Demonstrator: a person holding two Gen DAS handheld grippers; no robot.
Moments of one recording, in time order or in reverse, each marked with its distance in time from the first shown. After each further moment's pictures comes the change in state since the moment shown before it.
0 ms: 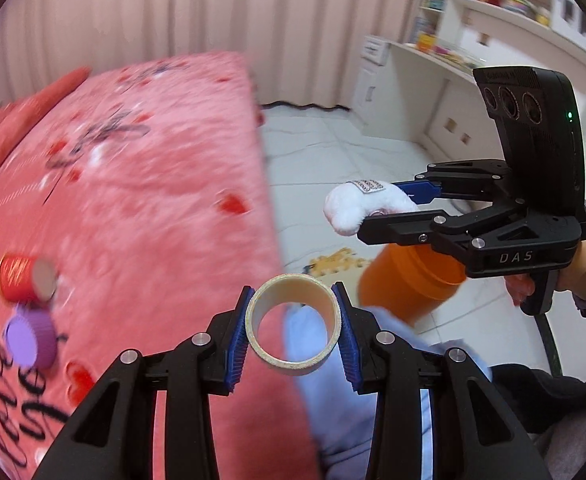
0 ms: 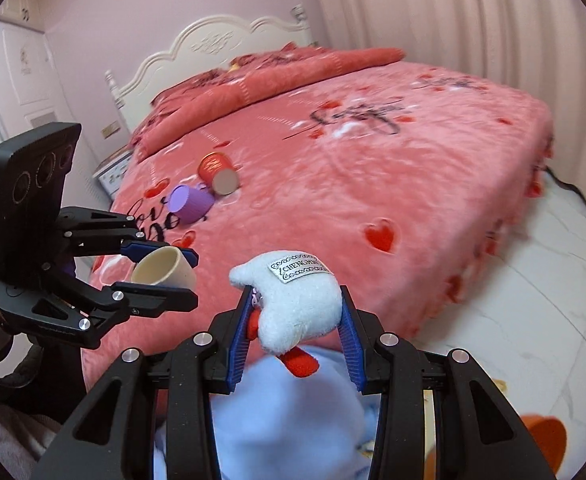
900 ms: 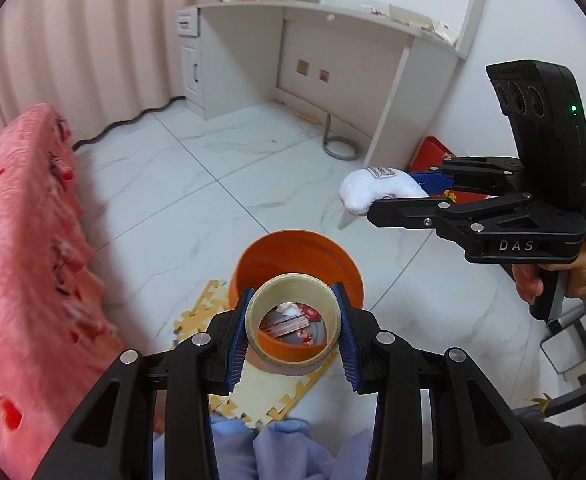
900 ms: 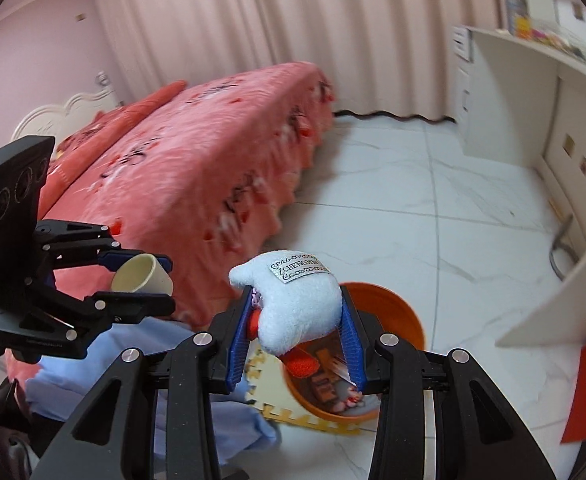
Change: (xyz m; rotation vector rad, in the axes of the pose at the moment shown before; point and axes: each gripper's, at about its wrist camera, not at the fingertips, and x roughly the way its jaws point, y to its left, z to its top) left arm 0.187 -0.217 0.103 0.407 0.120 -0.331; right arm -0.202 -0.215 -0.181 0.481 -0.097 -0.468
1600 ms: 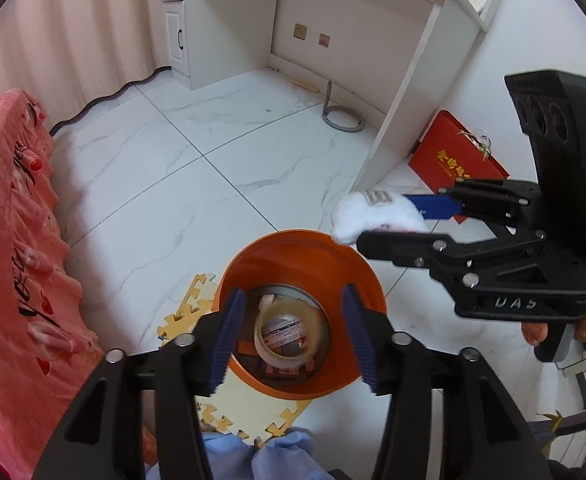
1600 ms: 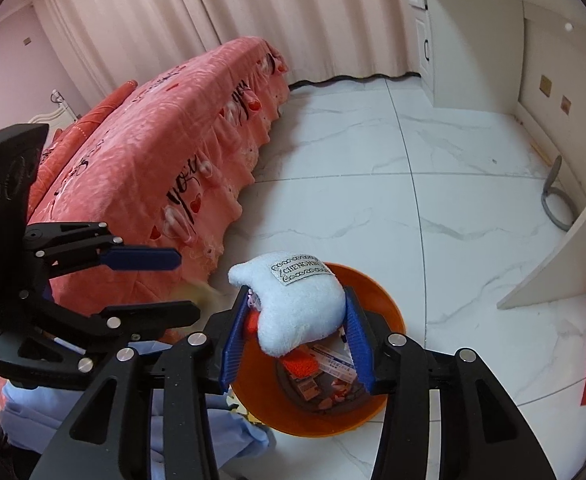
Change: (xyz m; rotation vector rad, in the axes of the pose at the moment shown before) left arm 0.079 0.005 0.028 0.000 0.114 -0.011; right arm 0.082 -0.071 -0.009 0.152 0.081 -0.052
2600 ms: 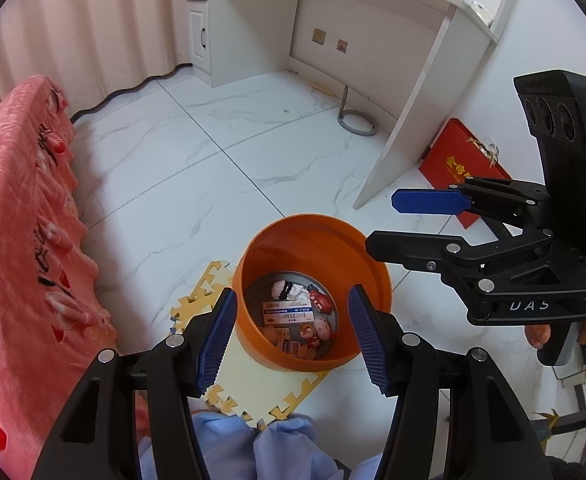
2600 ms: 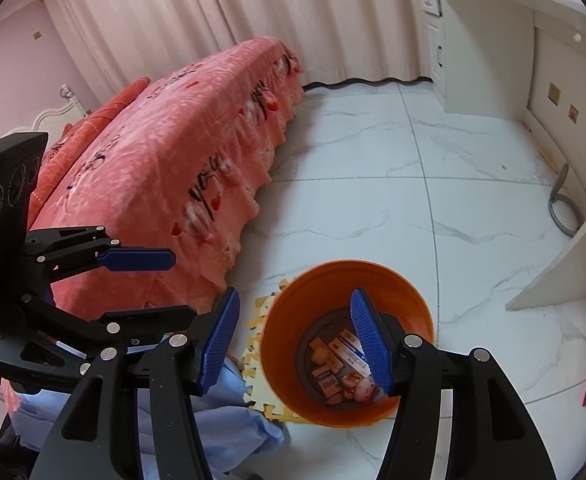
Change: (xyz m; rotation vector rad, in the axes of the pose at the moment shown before) left arm -0.039 0.005 -0.022 -0.050 -0.022 0.043; right arm -0.015 0.046 -0.001 -0.039 -0.011 0.025
